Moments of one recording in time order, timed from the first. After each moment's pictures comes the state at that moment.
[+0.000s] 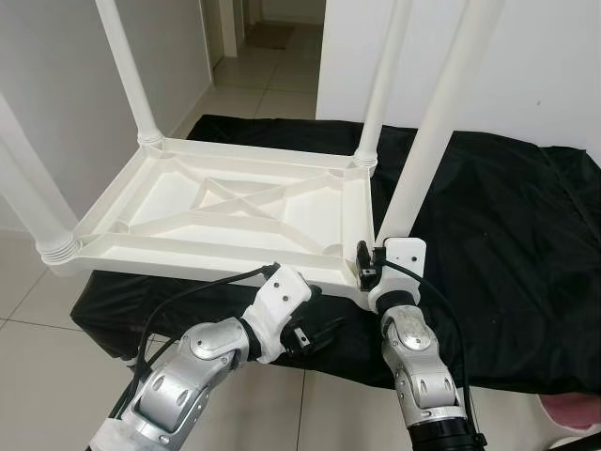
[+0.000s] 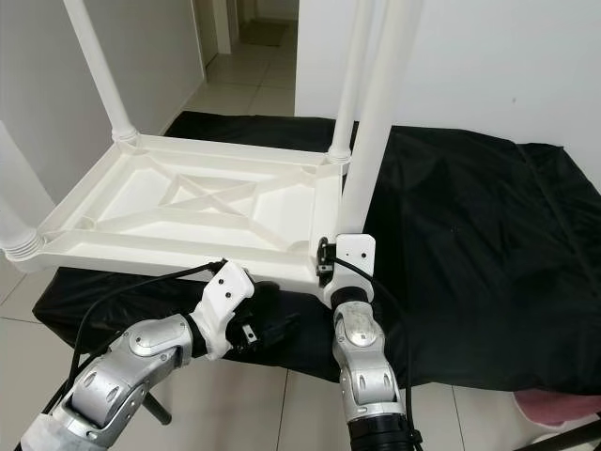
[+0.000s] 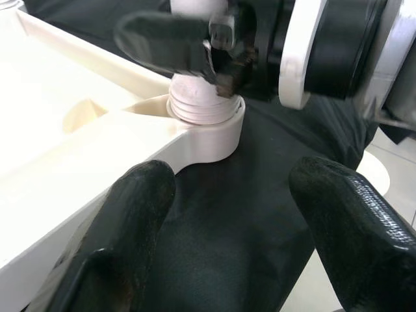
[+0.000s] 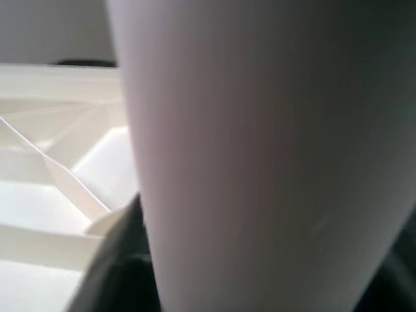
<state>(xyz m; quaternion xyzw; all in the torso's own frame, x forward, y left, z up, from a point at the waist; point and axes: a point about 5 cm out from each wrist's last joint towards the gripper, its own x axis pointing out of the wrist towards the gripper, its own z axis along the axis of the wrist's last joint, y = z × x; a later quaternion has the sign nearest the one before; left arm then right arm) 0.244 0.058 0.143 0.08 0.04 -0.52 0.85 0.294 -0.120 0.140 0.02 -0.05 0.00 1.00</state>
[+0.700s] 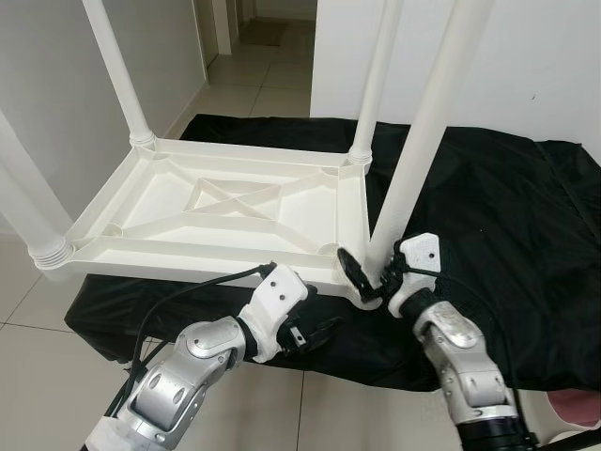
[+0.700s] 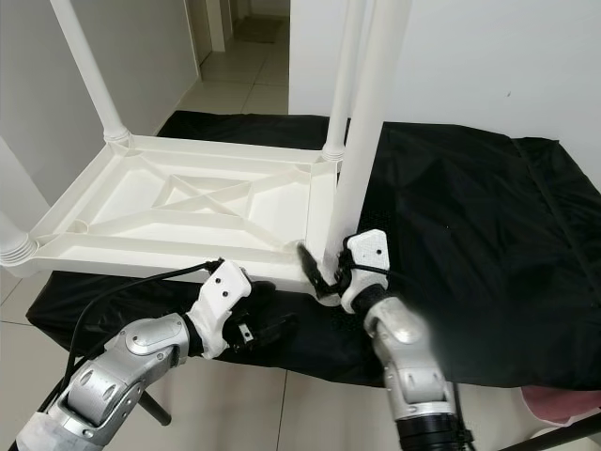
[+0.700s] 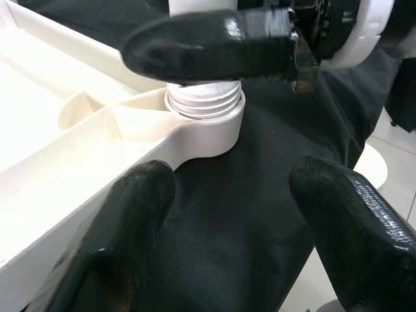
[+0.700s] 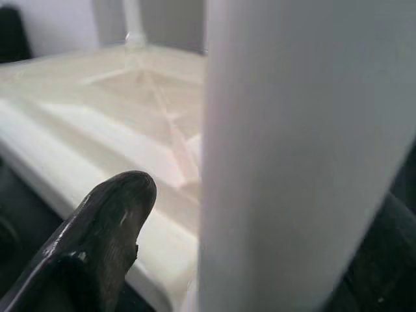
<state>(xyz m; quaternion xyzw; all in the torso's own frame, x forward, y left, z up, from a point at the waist) 0.245 0.063 0.142 0.08 0.05 -0.52 0.85 0.291 -0.154 0.144 -0.06 -0.05 0.28 0.96</state>
